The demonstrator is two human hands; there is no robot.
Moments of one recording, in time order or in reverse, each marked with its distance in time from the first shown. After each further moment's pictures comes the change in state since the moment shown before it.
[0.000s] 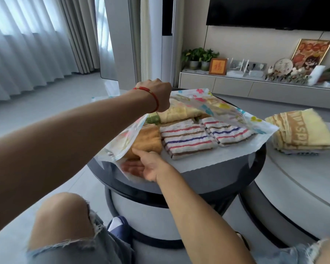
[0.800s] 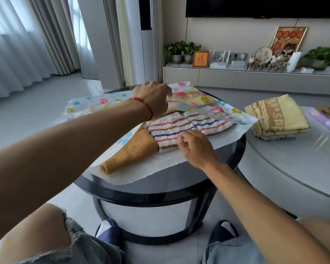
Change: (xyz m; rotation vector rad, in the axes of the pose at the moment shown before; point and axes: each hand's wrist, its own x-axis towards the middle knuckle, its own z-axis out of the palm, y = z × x) left_hand 0.017 0.059 0.028 -0.085 0.166 0.089; right_hand -0.053 -0.027 -0.192 -1.373 0.613 -1.004
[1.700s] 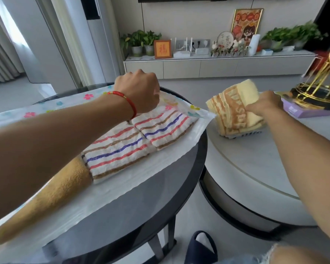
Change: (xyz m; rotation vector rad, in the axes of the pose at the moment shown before) left_hand 0.124 0.113 0.058 -0.045 0.056 0.128; right_hand 0.038 0.332 -0.182 -0.163 0.137 1.145
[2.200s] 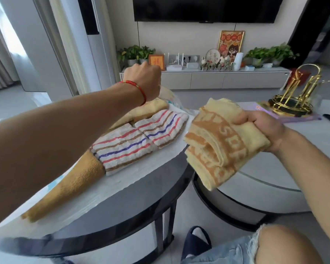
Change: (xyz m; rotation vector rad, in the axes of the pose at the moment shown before) left_hand -0.005 0.002 -0.058 0.036 0.063 0.005; right_hand -0.182 0.010 -0.083 1.028 -1.046 0.015
